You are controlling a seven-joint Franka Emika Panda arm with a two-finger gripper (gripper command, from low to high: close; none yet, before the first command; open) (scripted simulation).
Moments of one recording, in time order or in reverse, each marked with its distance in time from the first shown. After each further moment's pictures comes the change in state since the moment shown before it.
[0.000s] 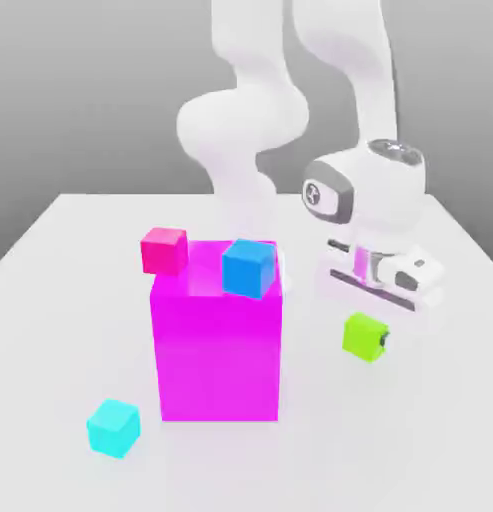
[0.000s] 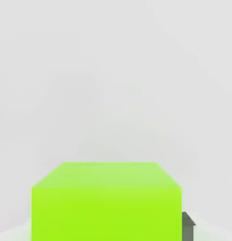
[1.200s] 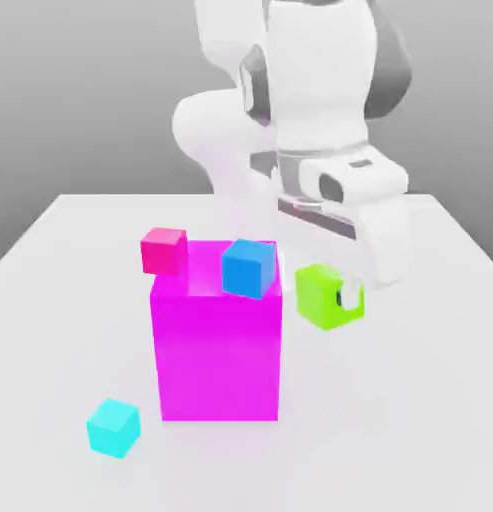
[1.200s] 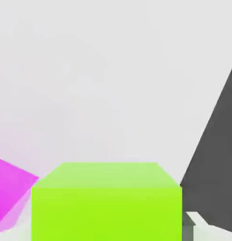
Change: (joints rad) arm -0.238 -0.255 -0.273 0.352 0.008 -0.442 -0.184
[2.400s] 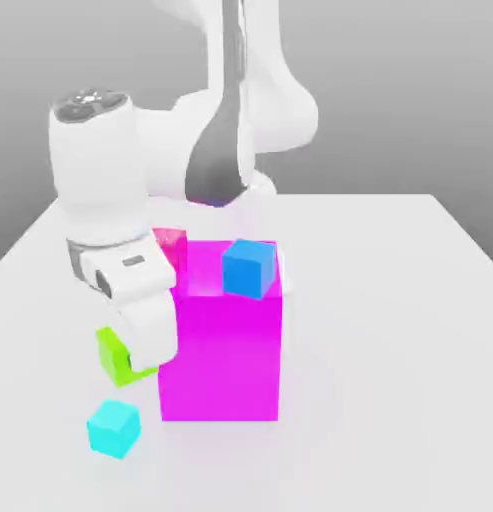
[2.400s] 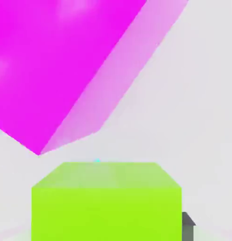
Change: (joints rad) arm -0.228 0.339 -0.349 0.012 0.012 0.163 -0.729
